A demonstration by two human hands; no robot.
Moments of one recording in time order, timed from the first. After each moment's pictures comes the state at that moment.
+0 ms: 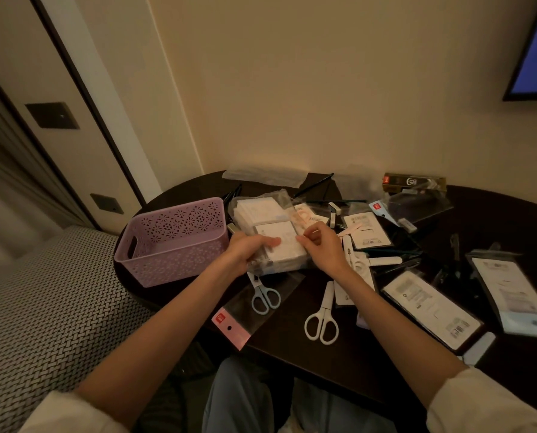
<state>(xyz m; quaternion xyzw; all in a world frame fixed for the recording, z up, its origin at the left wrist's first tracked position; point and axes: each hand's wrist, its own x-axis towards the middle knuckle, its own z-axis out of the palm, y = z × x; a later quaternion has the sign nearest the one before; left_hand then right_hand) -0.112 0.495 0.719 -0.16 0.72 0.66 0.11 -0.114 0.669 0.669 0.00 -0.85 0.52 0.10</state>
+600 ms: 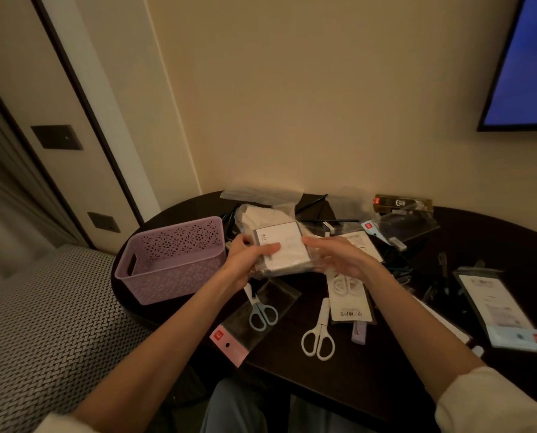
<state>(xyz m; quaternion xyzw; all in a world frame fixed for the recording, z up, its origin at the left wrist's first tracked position) -0.098 0.499 0.733 -0.08 0.69 0.72 0.05 -0.124 0.716 0.707 -0.05 -0.70 0.69 -0.18</state>
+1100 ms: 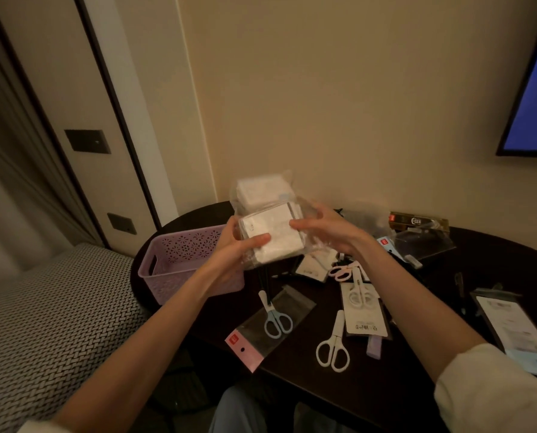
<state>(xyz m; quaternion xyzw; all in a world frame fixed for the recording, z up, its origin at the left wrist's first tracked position) -0.085 0.443 0.769 0.06 0.67 0.74 0.00 -0.131 0.666 0.789 0.15 -0.70 0.68 -0.14</state>
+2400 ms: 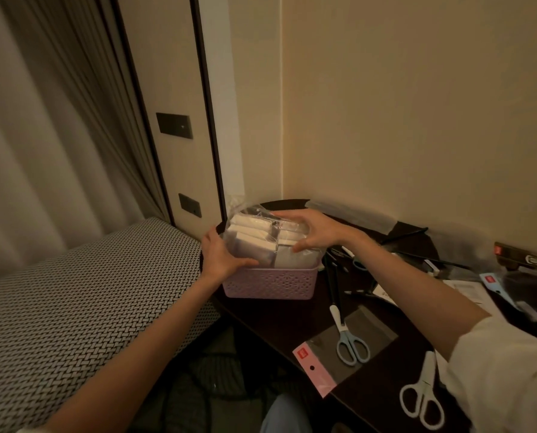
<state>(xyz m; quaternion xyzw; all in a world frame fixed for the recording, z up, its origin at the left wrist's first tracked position) -0.091 0.277 0.732 -0.18 0.87 0.42 -0.19 -0.200 0.491 0.791 0.47 -0.85 0.24 -0.04</state>
